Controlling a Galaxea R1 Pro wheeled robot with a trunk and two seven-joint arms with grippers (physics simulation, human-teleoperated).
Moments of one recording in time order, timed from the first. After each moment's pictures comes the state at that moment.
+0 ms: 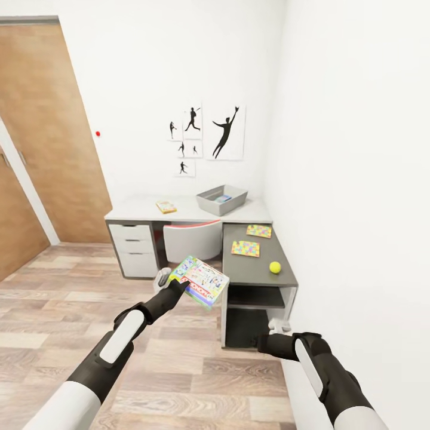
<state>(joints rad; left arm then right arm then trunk) -0.57 0.06 -0.28 -1.02 1.25 0.35 -0.08 -0.48 -0.01 0.00 -0.92 -0.21 0.76 0.35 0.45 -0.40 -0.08</state>
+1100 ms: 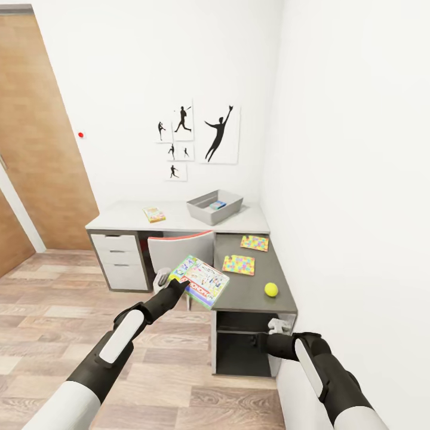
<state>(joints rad) -0.57 0.06 -0.28 -1.02 1.25 0.35 -0.08 -0.48 -0.01 0.00 -0.92 -0.21 0.76 0.35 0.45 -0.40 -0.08</state>
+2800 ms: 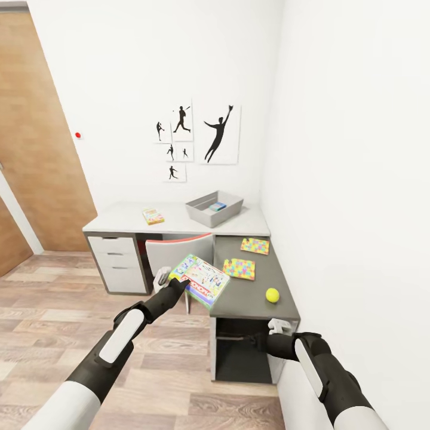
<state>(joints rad) -0.57 0.06 -0.28 -1.04 1.25 0.35 -0.08 -0.48 -0.01 0.00 -0.92 -0.21 0.76 0.35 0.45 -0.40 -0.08</state>
